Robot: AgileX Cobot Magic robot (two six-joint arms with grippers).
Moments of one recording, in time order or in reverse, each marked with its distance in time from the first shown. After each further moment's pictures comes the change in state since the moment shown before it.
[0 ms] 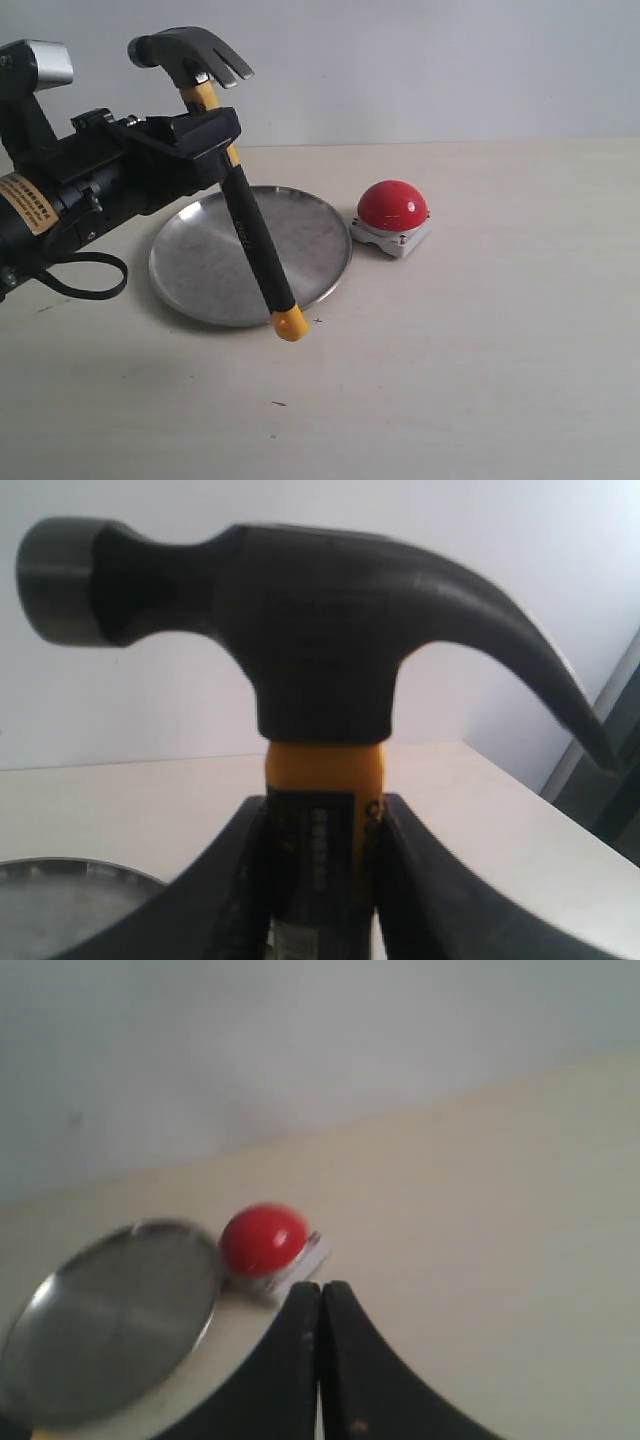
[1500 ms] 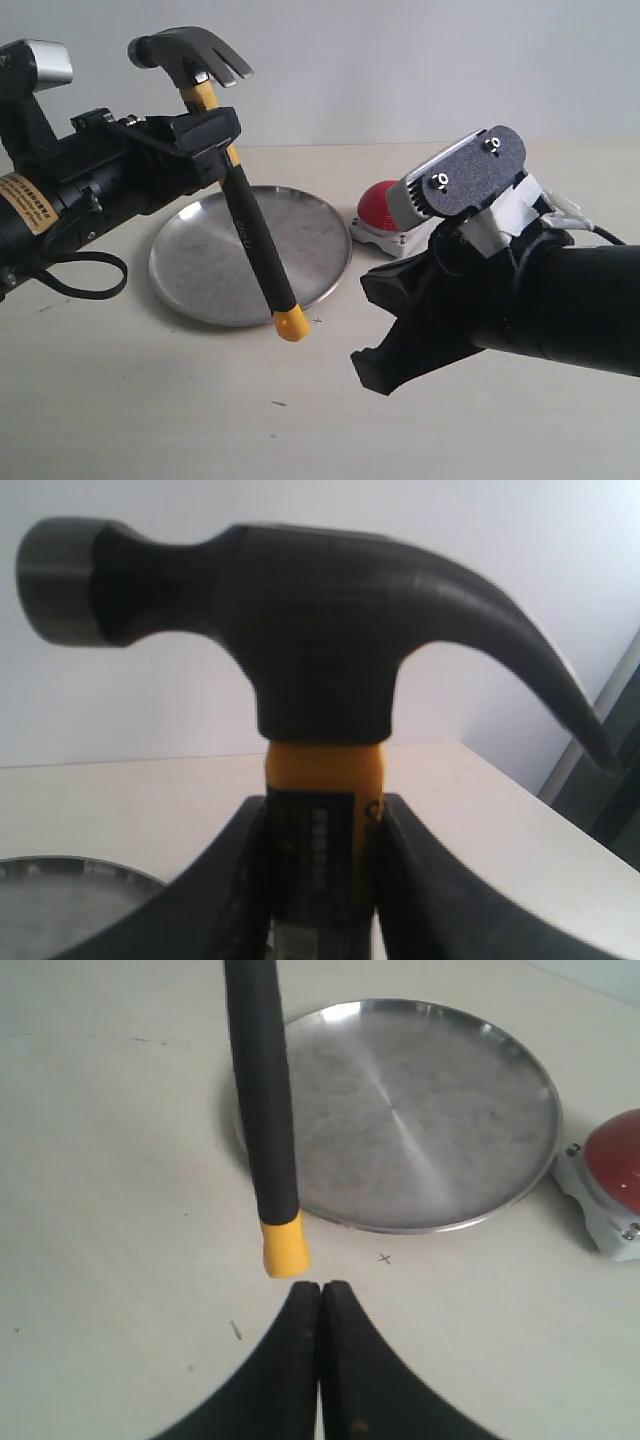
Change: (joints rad) left arm 0.000 0.000 0.000 0.000 0.000 -0.010; right arm 0.835 0.529 -0.004 0.840 -0.398 -1.108
